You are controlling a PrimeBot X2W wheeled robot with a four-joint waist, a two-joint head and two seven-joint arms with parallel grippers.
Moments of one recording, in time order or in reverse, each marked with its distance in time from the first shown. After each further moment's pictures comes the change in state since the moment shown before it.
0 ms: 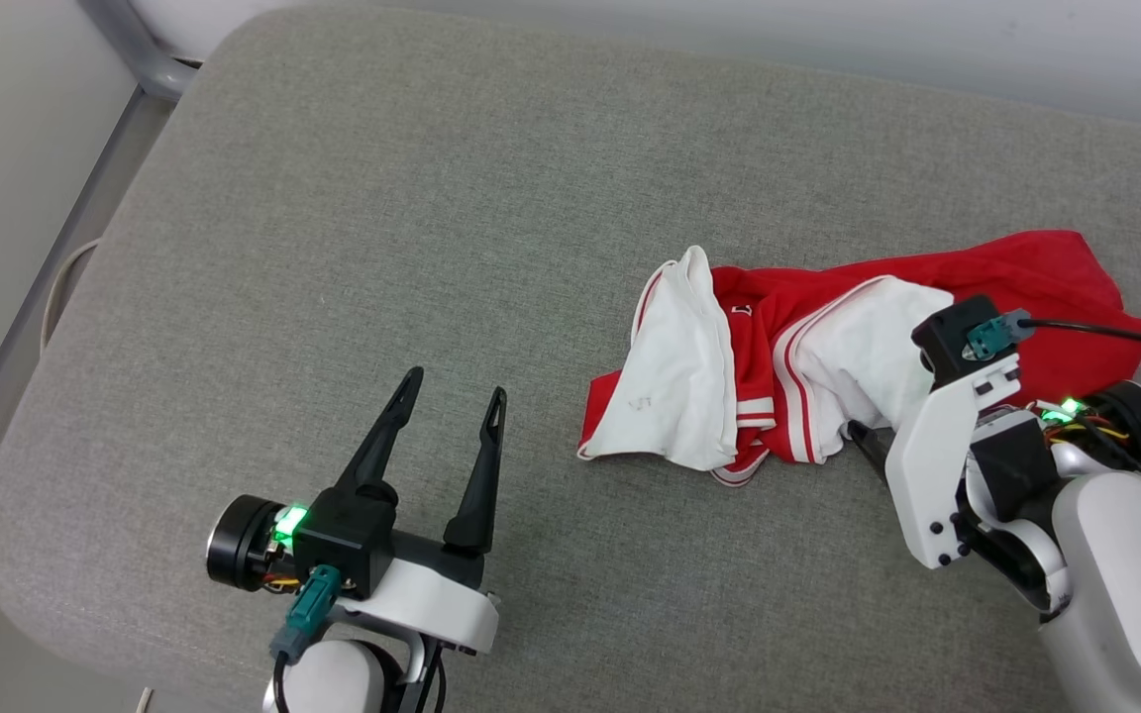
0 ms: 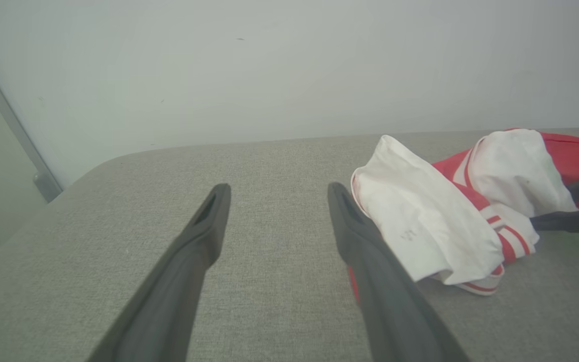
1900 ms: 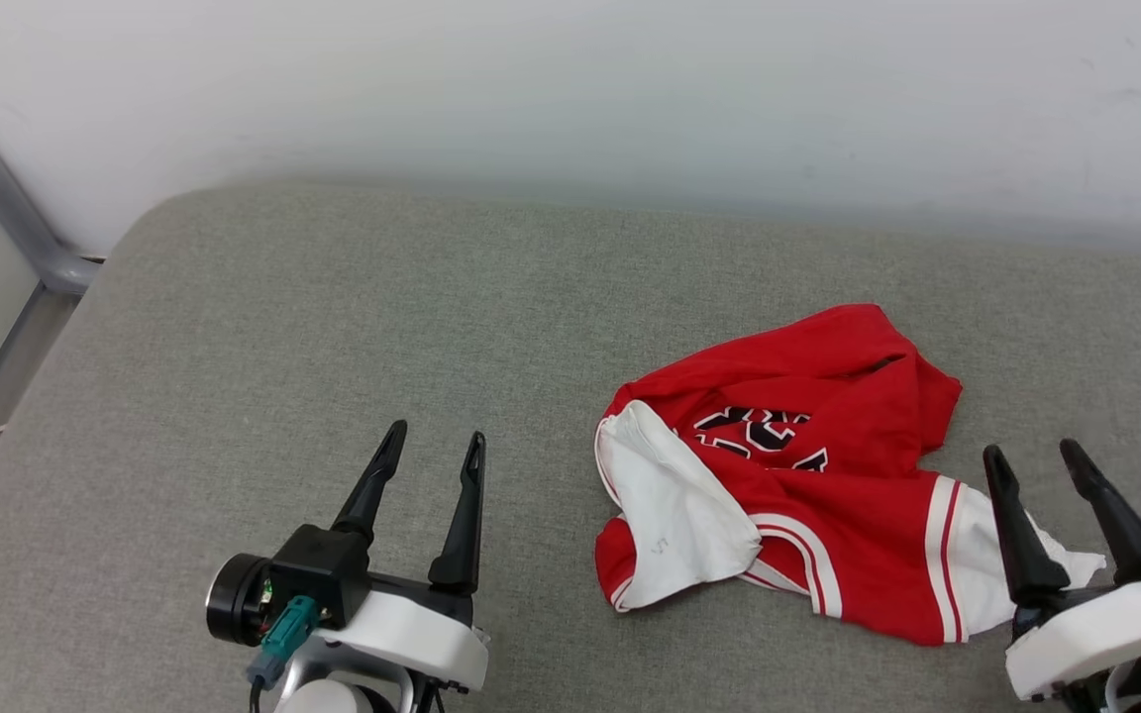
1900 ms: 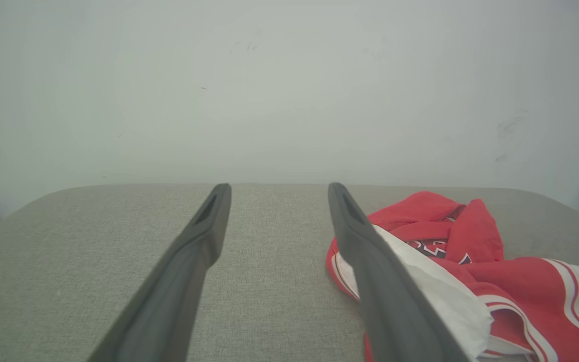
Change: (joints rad) left arm 0.058 -0.002 0.014 0.037 -0.105 0.001 0.000; right arm 0.419 0.070 -0.320 -0.188 0.059 0.000 -0.699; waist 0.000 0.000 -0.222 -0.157
